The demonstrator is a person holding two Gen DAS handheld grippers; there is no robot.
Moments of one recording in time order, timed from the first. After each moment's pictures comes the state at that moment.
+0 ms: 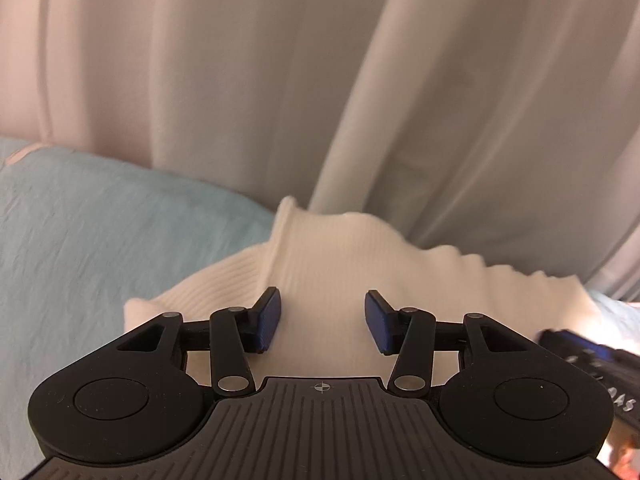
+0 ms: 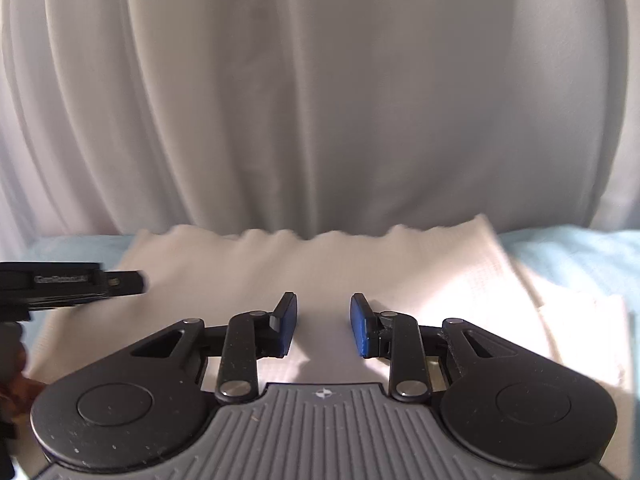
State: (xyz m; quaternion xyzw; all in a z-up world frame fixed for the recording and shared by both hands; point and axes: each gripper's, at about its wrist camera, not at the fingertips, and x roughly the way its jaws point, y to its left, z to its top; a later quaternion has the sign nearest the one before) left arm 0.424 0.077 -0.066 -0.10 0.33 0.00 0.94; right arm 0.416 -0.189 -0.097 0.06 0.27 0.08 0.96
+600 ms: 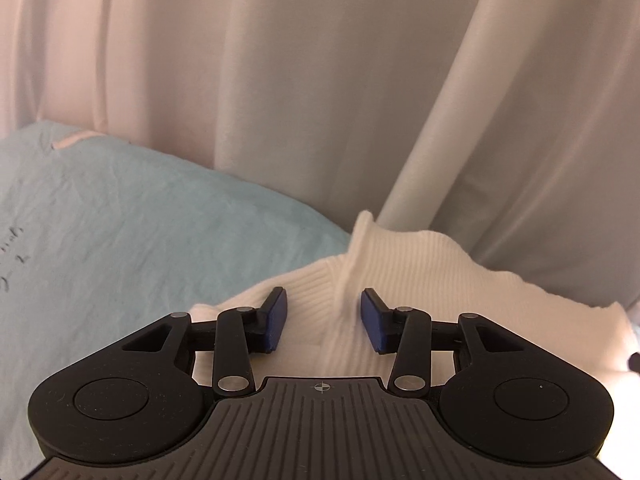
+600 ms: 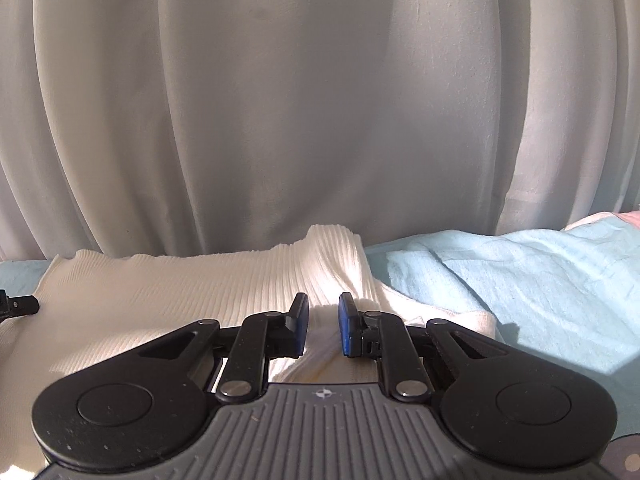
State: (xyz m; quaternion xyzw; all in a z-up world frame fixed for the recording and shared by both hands) left arm 0.423 0.099 -0.075 -0.11 0.31 0.08 0.94; right arm 0.413 -0.247 -0.093 0.07 0.26 0.01 0.96
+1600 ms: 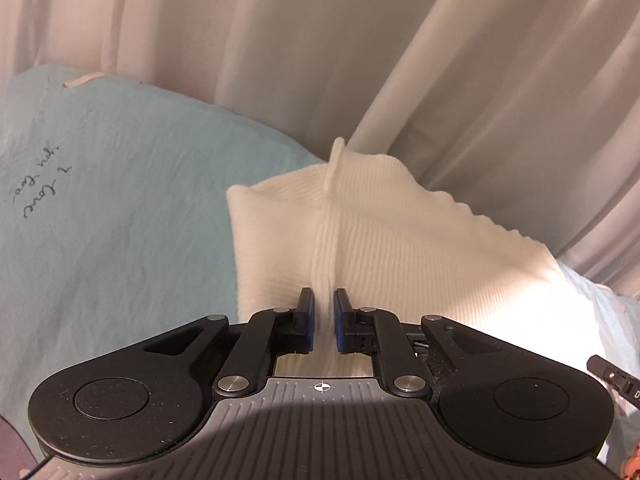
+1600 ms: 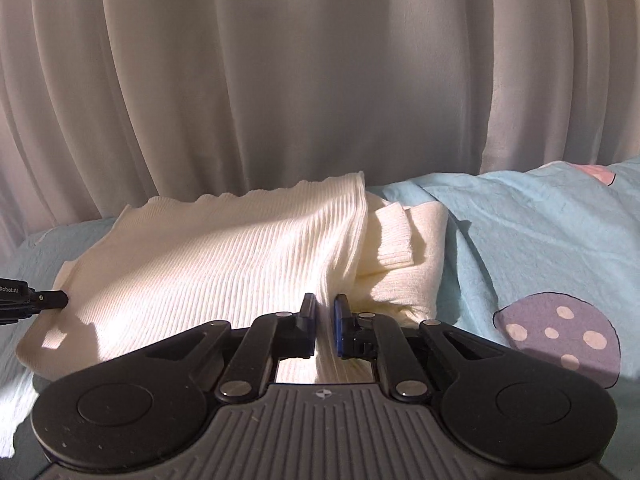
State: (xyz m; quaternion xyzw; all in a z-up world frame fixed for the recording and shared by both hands) left arm 0.333 0.123 -0.059 -0.17 0.37 -0.02 0.91; right arm 0.280 -0.235 -0.072 0.06 0.29 0.02 0.96
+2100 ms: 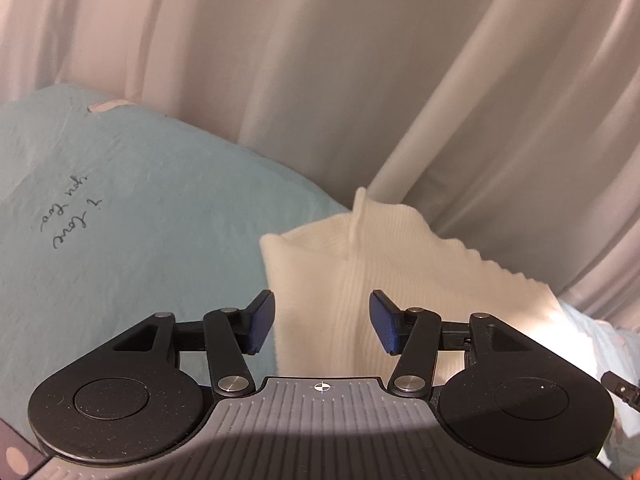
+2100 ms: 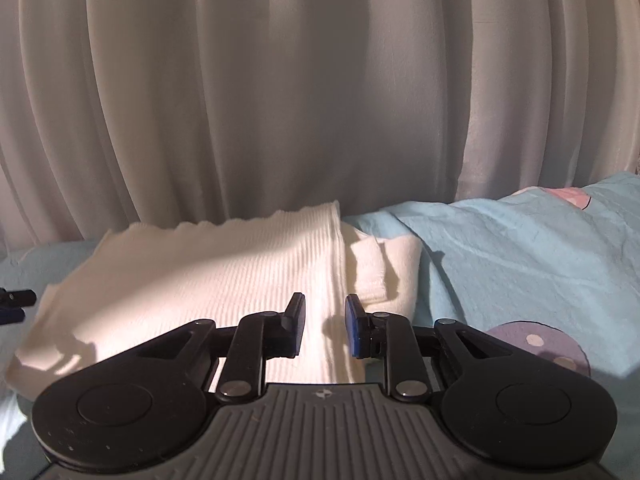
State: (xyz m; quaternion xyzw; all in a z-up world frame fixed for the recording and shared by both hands) left arm 0.330 0.149 -0.045 -0.20 0.33 0.00 0.92; right arm 0.279 -0.241 -0.057 0.10 0.26 0.02 0.96
